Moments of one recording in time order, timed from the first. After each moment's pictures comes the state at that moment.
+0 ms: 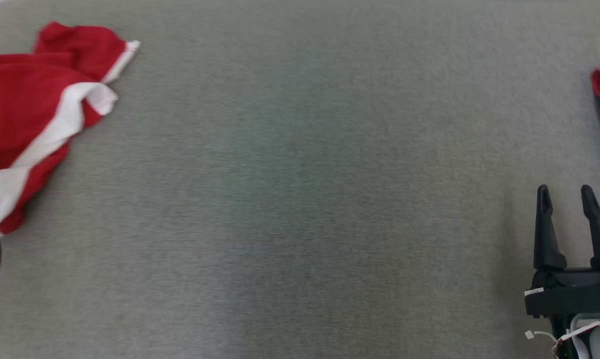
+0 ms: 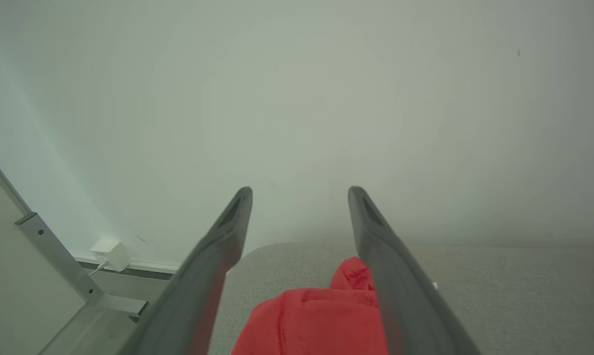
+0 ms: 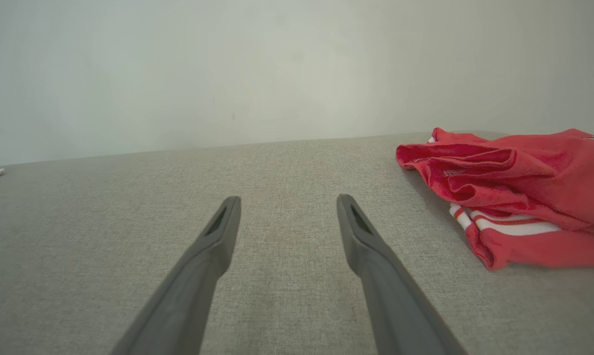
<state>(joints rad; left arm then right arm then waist) -0.86 0.54 0.00 0.55 -0.44 -0.13 -0.09 -0.15 -0.20 -0.09 0.10 0.26 0.13 -0.26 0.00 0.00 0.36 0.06</state>
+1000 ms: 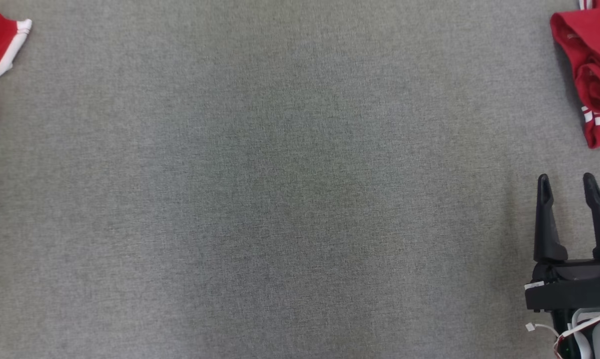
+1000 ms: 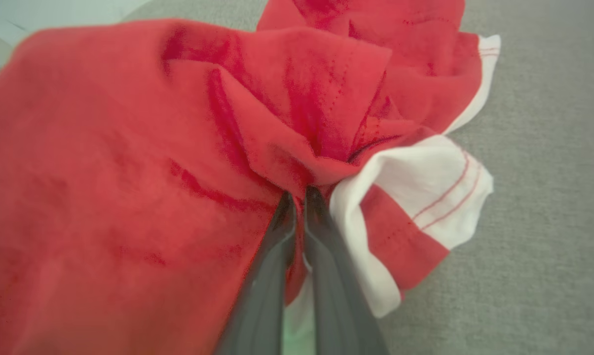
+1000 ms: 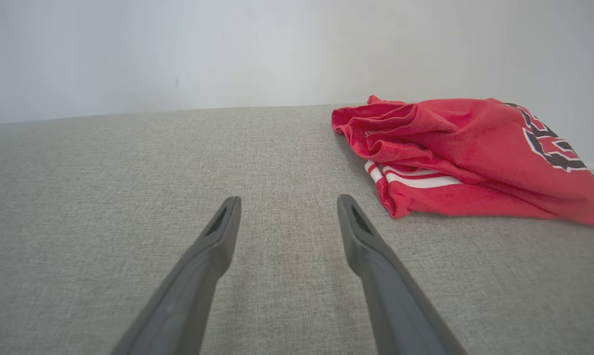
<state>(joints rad) -1.01 0.64 -0.33 0.97 -0.70 -0.13 0.25 -0.15 -0.19 -0.11 0.02 0.23 0.13 -0.21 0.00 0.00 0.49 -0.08</state>
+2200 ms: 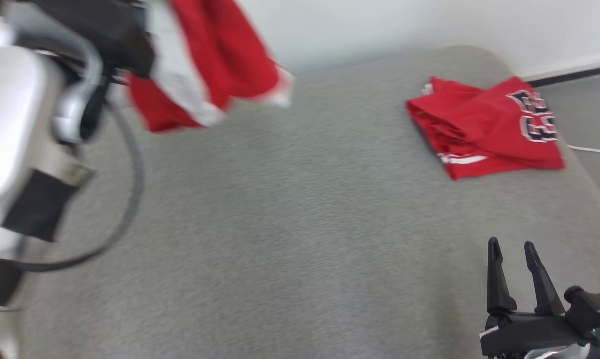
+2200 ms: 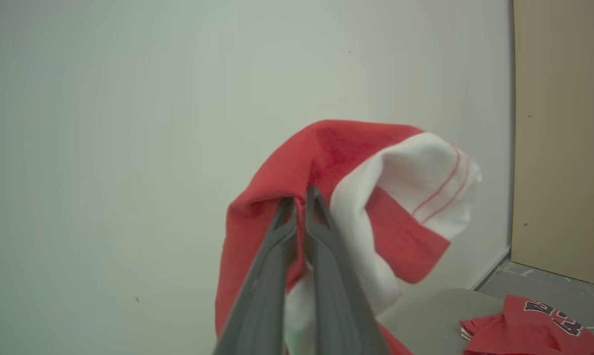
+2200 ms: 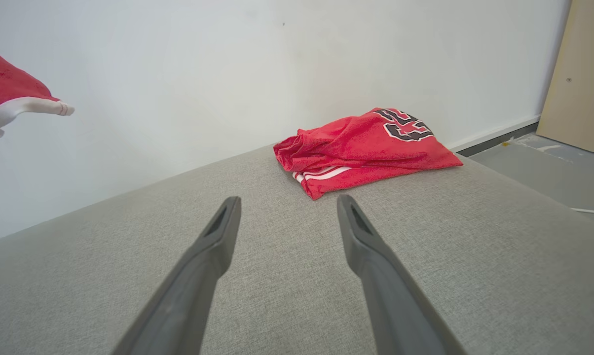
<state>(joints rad) -1.19 0.43 -0.57 0.39 -0.67 -0.05 -0.01 -0.09 -0.09 -0.04 0.25 0.33 0.13 -0.26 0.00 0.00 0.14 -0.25</state>
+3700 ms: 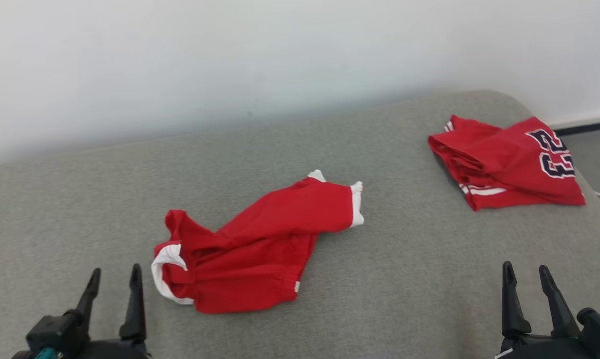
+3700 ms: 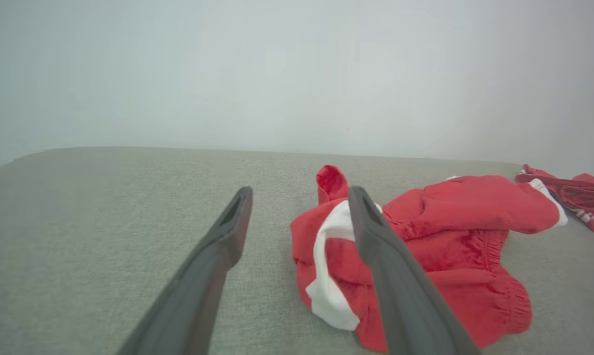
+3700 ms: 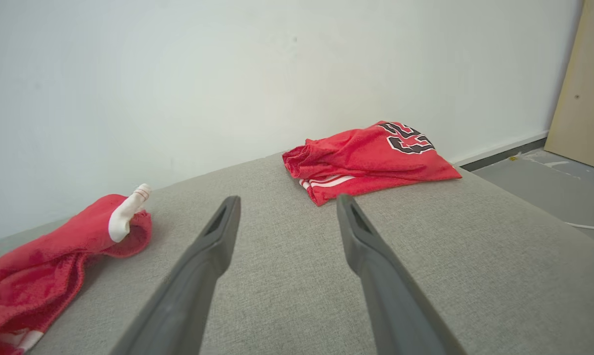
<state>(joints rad) -0.13 0.35 -0.27 0.24 -0.59 0.09 -0.26 -0.01 -0.12 -0.07 0.25 0.32 0.13 -0.26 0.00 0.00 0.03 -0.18</state>
